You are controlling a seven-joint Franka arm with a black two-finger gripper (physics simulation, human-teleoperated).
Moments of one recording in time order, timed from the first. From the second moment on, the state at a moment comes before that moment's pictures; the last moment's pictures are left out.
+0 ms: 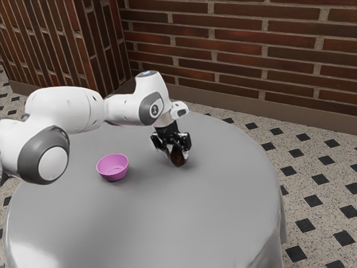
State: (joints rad) arm -0.06 0.80 0.01 -1.29 -0.21 2.16 -0.06
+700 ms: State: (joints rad) arm -0.06 0.84 0.01 -1.28 -0.19 2.20 -0.09
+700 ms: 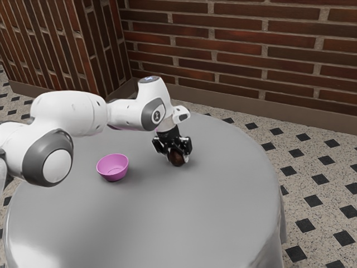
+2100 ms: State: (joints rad) arm -0.01 0.38 0.19 -1.85 -0.10 2.19 -0.15
